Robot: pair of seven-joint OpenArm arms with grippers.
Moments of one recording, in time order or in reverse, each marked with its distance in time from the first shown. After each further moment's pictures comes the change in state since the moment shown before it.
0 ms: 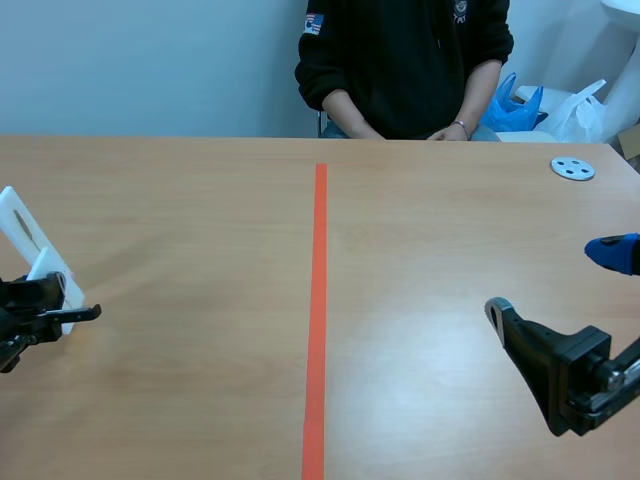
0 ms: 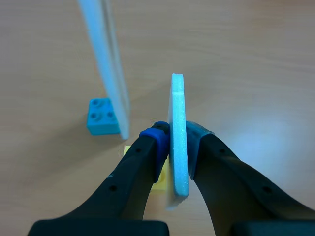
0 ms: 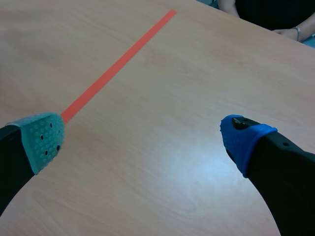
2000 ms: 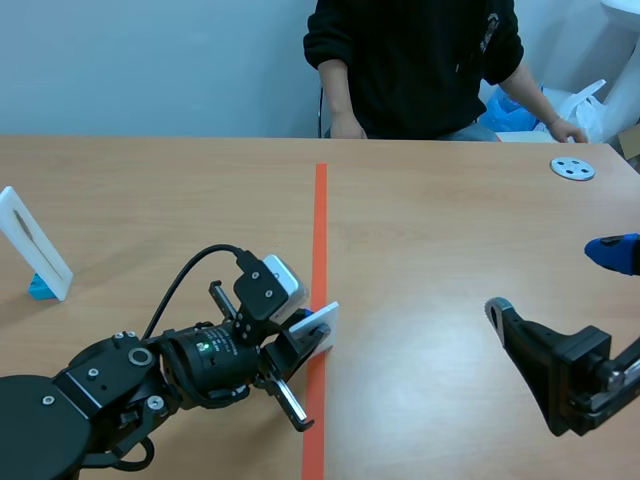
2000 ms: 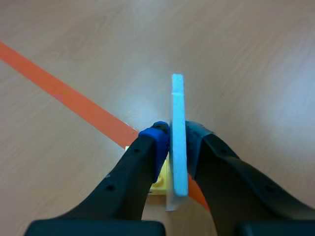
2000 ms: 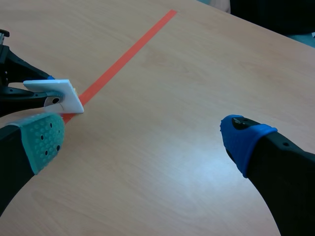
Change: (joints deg) left arm -11.6 3.2 38.8 -4.8 24.9 -14.0 -6.0; right arm 0.0 0.0 0.0 0.0 0.0 0.0 0.0
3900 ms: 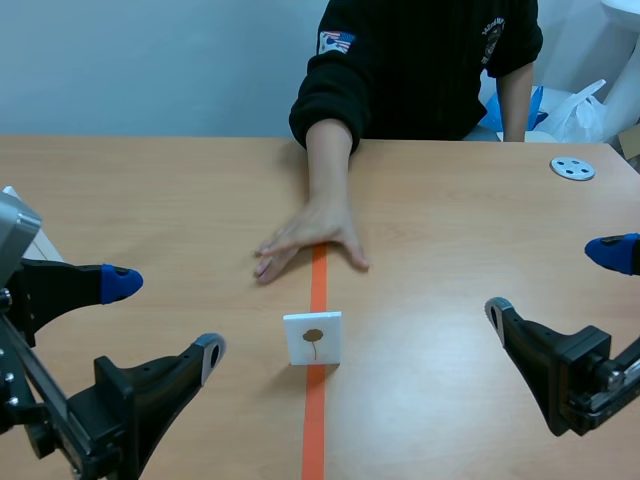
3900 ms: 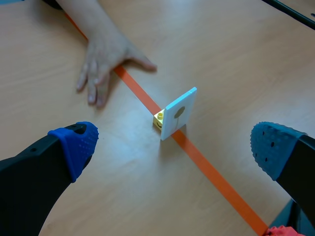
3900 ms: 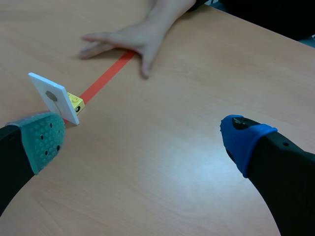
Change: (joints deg) left arm 40.9 -8.8 -35.1 51.3 -25.9 -12.4 21.1; right arm 0.0 0.0 0.0 0.0 0.0 0.0 0.0
